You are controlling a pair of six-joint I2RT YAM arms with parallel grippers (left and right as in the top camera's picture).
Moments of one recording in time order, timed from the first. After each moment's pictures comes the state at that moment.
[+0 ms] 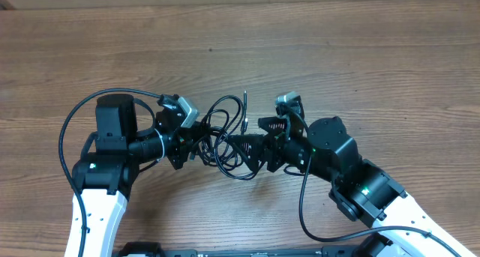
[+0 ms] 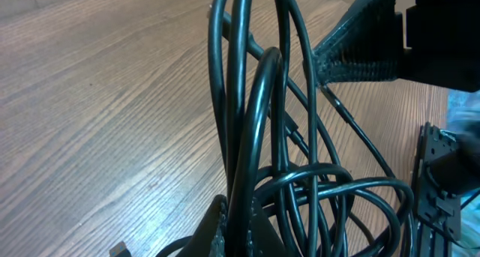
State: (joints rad) left arm -0.04 1.06 0.88 -0.64 0.89 0.42; right arm 0.71 1.04 0.81 -0.11 -0.30 0.56
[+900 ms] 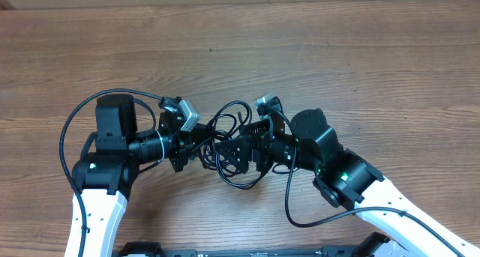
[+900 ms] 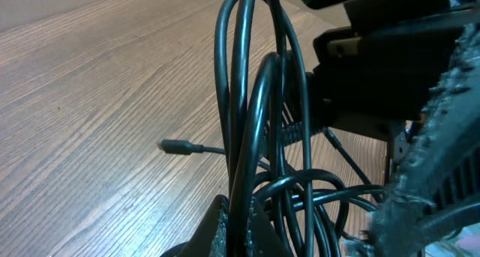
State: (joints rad) left arm -0.04 1.06 0.88 -0.64 1.00 0.45; right arm 0.71 1.19 0.81 -0.02 -0.46 0.57
